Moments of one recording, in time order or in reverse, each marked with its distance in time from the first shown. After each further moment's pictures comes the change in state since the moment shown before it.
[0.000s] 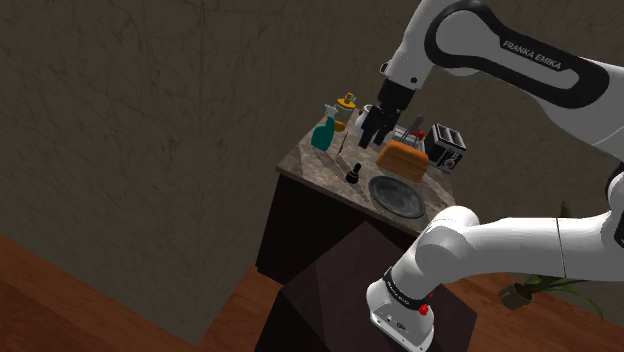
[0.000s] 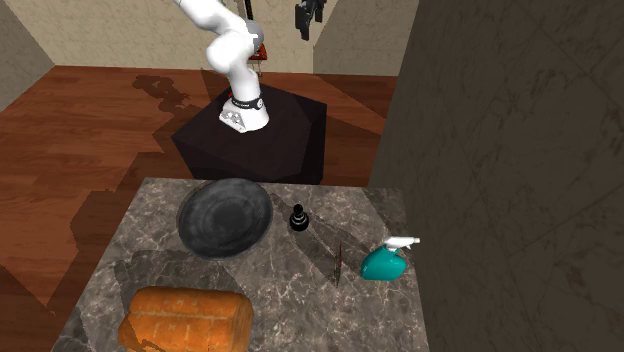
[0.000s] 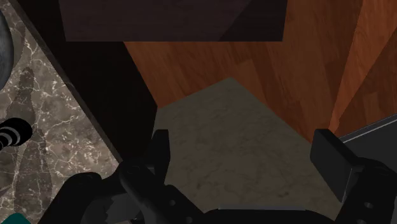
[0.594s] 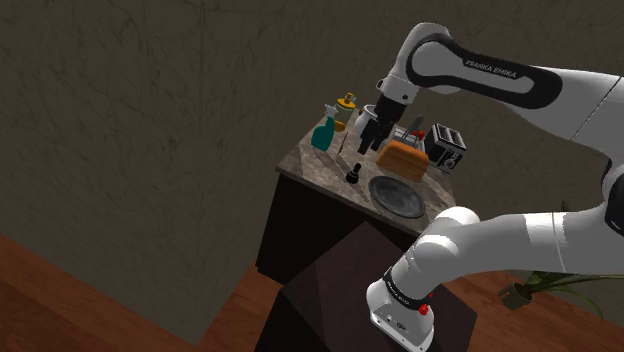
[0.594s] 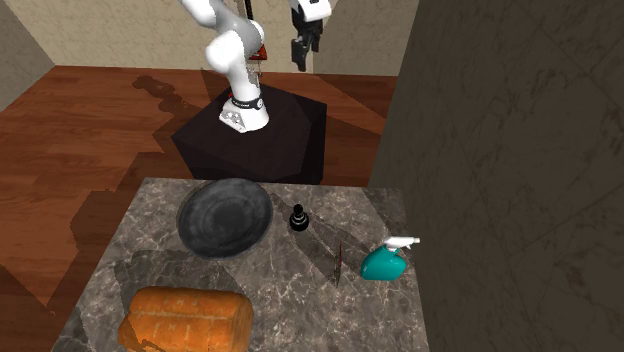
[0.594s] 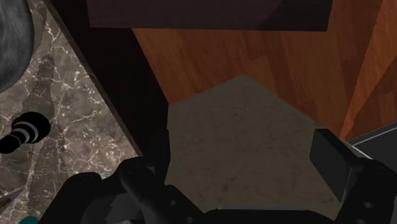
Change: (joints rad) arm -0.042 0.071 -0.126 -0.085 -0.093 0.149 -0.156
